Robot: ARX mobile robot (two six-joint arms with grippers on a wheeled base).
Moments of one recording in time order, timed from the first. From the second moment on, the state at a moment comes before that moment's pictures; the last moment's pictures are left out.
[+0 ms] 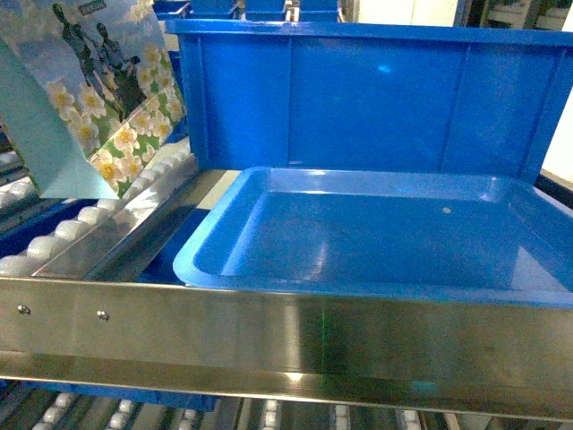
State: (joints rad) left arm -0.33 1.15 0.61 0.55 -0.20 0.09; right arm -0.23 0.67 0.36 0.26 -0.22 -0.05
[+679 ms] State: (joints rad) left arm -0.34 1.14 0.60 0.60 -0.19 0.09; right arm -0.23 0.67 0.36 0.26 -0.22 -0.05
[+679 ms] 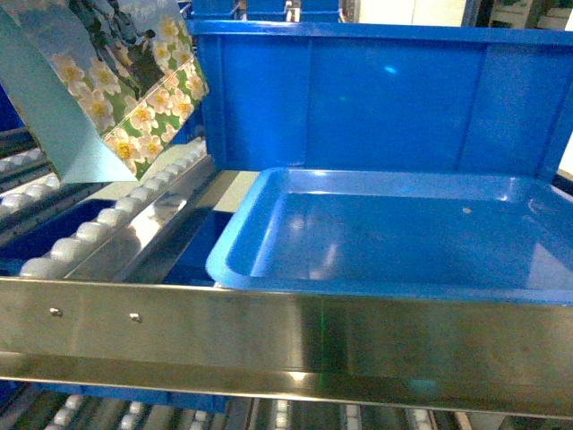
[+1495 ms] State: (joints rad) left arm -0.34 1.14 0.60 0.60 -0.19 0.09; right arm -0.23 0.67 0.36 0.27 -0.22 -0.05
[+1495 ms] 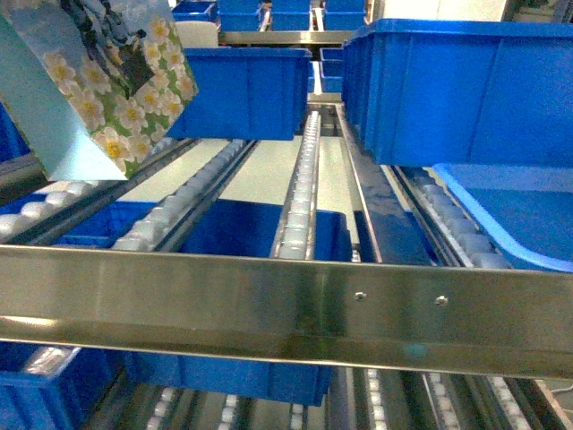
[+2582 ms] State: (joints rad) left arm -0.34 1.13 0.60 0.60 -0.19 0.09; right arm -0.23 0.67 0.36 0.27 -0.22 -0.05
